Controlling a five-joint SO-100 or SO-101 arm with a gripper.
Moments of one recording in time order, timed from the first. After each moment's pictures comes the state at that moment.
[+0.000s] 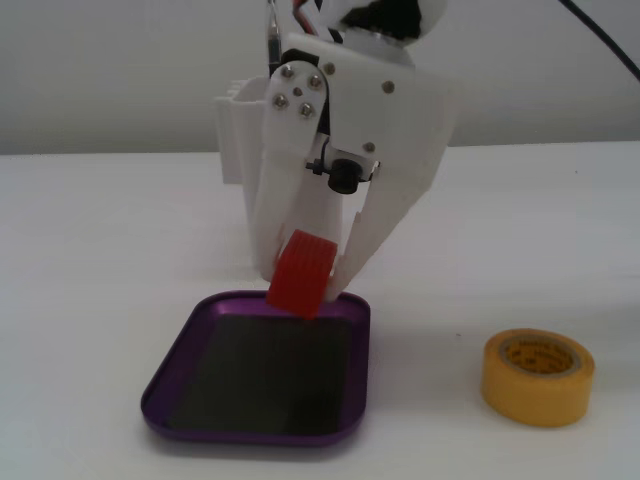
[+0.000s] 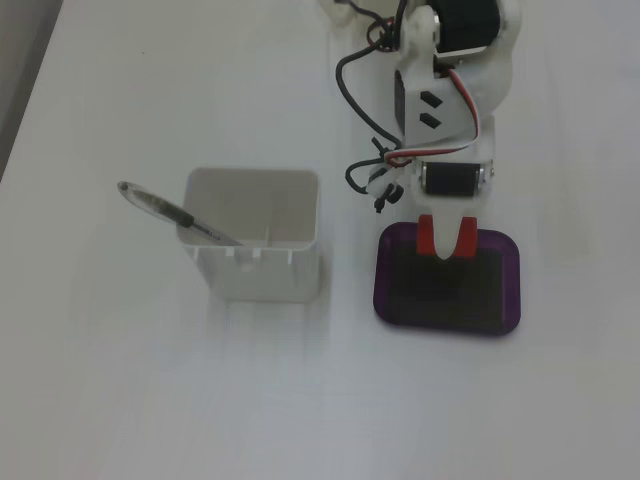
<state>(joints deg) -8.8 70.9 68.6 59.9 11.7</state>
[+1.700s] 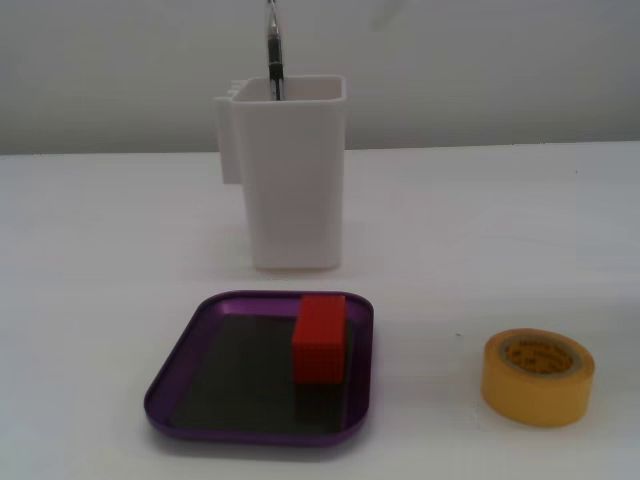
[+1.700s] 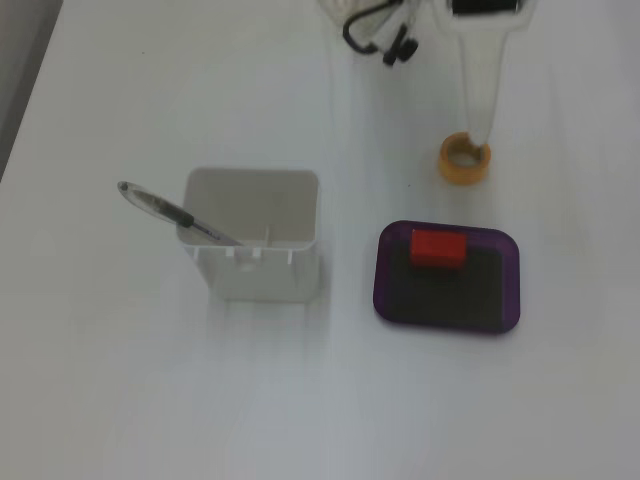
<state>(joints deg) -10.0 82.4 34.6 97.1 7.9</state>
